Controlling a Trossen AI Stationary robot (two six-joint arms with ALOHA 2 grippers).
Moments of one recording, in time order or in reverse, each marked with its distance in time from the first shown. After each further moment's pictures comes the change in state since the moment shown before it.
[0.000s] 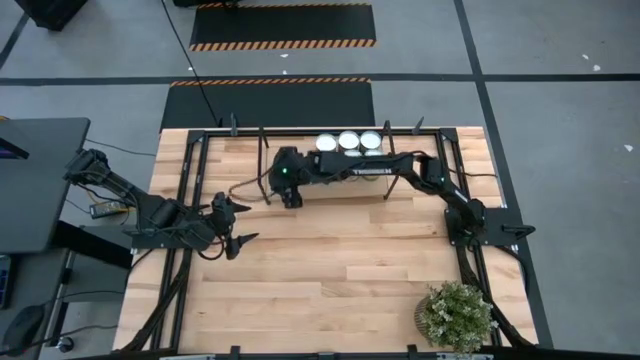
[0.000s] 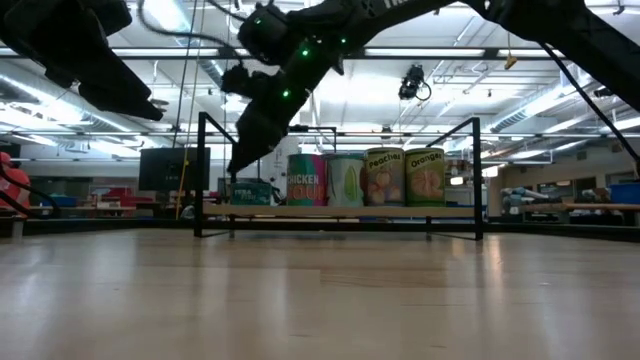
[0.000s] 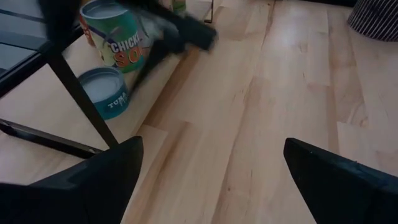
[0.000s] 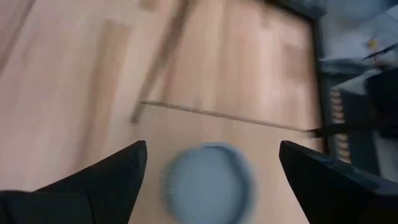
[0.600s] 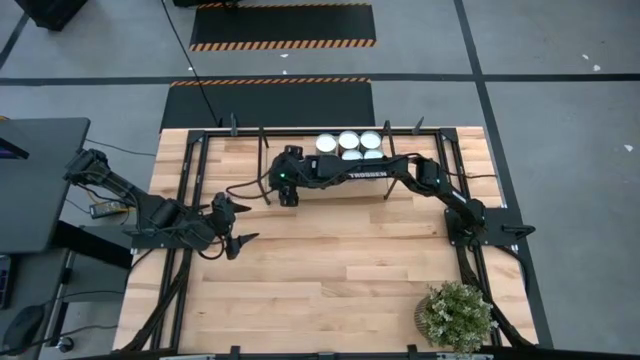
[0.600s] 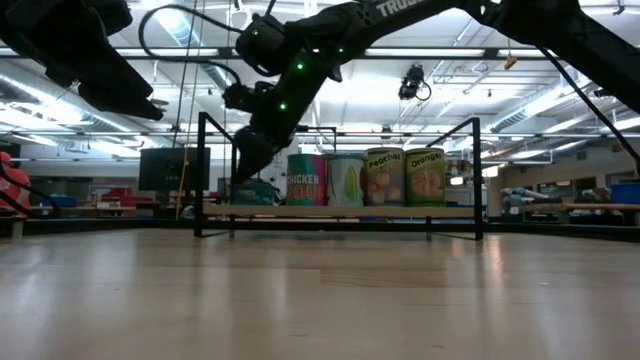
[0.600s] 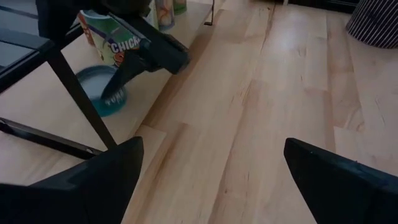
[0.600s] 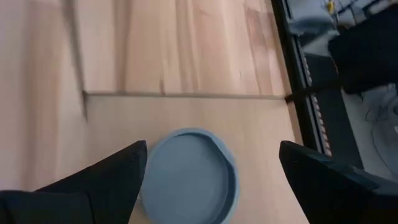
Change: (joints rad) left arm 0.001 0.000 0.000 0.009 0.000 -0.021; right arm 0.002 0.036 -0.002 0.023 0.176 0.129
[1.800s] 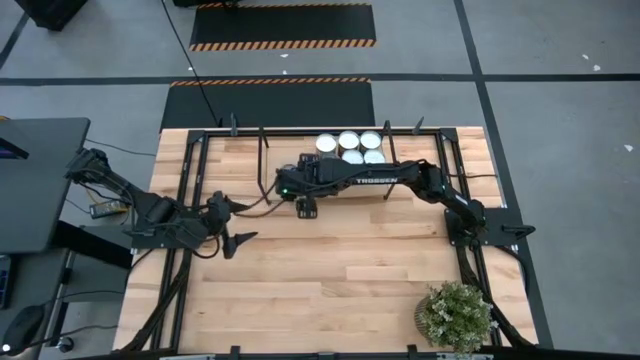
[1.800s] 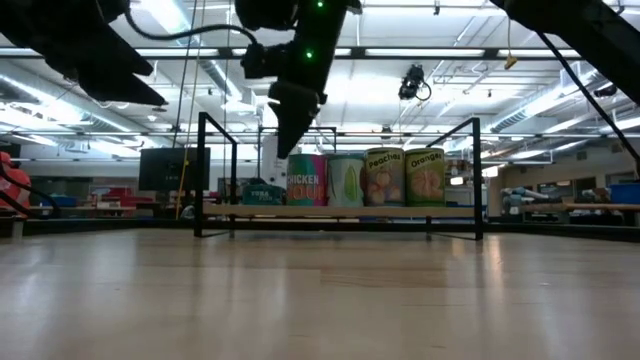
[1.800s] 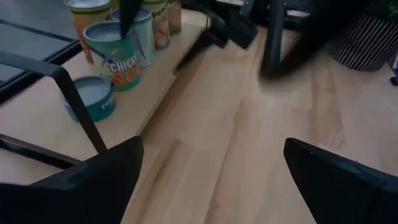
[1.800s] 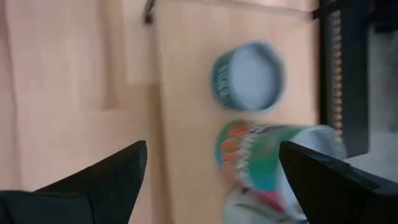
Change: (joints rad) left arm -0.023 -0.062 -0.001 0.029 -0.027 0.021; right arm 0.106 -0.038 0.199 -0.607 0.059 0.185
